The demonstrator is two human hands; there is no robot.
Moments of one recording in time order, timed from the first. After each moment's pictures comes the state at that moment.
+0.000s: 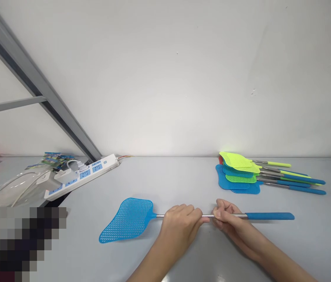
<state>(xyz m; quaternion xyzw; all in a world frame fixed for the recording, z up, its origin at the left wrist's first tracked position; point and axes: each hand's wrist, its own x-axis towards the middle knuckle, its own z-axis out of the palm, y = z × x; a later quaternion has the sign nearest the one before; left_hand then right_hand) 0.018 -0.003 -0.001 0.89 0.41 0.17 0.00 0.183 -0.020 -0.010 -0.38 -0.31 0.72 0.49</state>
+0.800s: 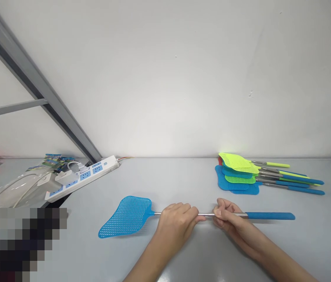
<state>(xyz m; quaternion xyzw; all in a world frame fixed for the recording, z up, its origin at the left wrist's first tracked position) 0.010 0.004 0.000 0.90 0.40 0.17 -0.02 0.185 -0.019 -0.007 -0.38 -0.32 0.71 0.50</state>
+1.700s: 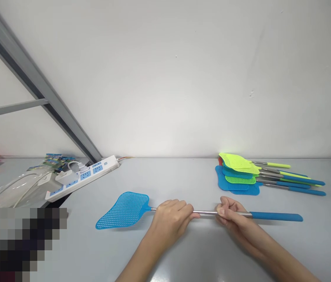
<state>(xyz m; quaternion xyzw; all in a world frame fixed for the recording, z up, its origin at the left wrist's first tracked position) -0.001 0.013 0.000 0.91 0.37 0.20 -0.04 0.190 -0.017 -0.004 -0.38 -0.33 0.70 0.51</state>
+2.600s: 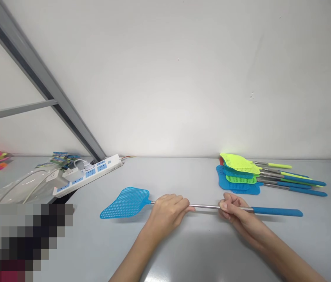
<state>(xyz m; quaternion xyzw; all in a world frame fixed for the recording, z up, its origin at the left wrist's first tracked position) -0.010 0.021 -0.001 0.91 0.36 0.20 -0.06 0.201 -0.012 -0.008 -0.39 -0.36 0.67 0.51</state>
